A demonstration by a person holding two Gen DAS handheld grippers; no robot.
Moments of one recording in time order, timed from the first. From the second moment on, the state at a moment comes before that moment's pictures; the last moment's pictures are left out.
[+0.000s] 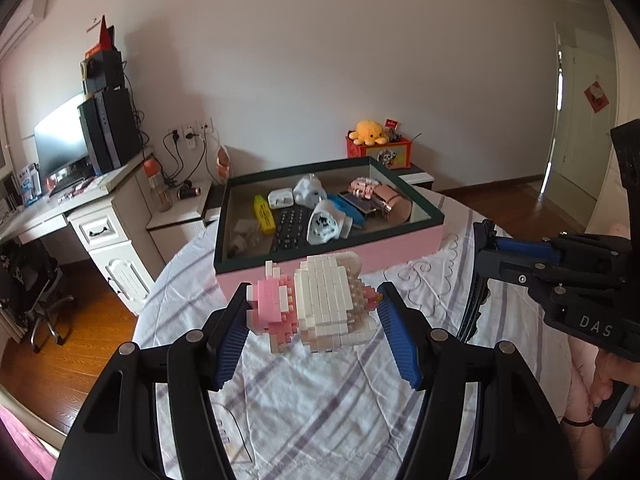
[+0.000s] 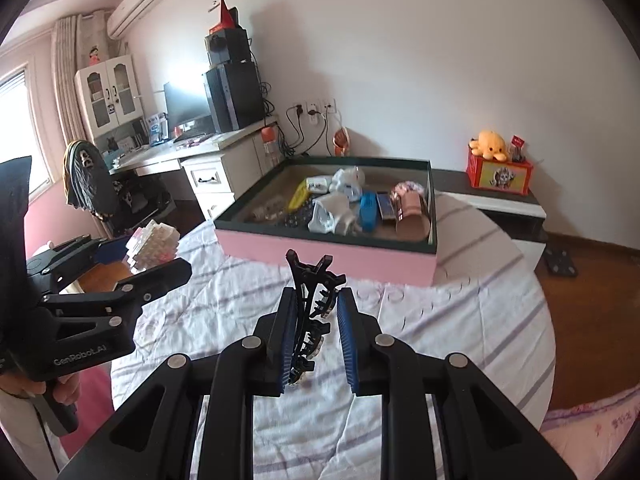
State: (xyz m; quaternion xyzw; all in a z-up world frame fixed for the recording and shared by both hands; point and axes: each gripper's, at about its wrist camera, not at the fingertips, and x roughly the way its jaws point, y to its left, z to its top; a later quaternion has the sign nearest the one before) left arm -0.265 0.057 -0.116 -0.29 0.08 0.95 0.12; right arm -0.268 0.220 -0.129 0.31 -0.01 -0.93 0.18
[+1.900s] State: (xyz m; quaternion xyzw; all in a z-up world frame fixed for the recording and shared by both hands) left arm -0.476 0.084 -0.186 -0.36 0.09 0.92 0.12; right arm -0.479 0.203 -0.195 0.42 0.08 -0.89 0.17
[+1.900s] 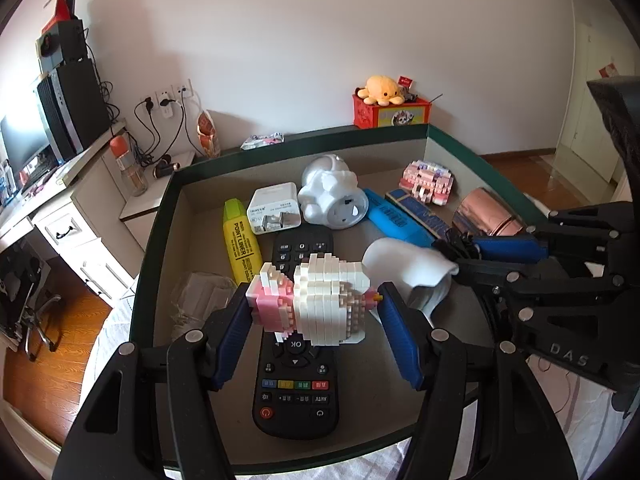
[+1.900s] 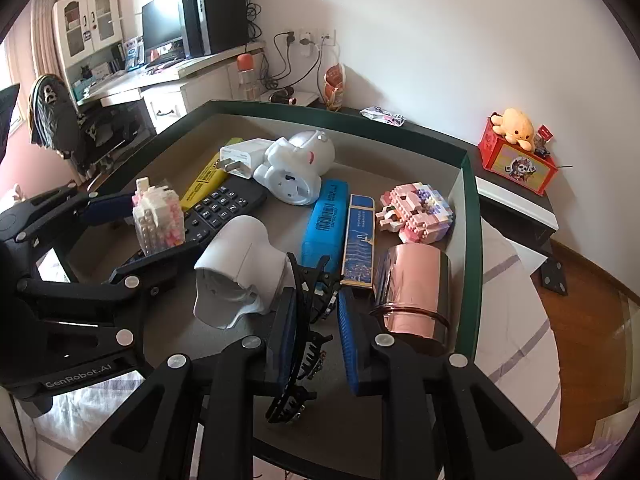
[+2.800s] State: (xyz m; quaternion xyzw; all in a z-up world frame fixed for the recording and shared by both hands) left arm -0.423 0.051 -0.150 -0.32 0.04 0.94 0.08; right arm -0.418 0.207 -0.136 0.36 0.07 -0.93 0.11
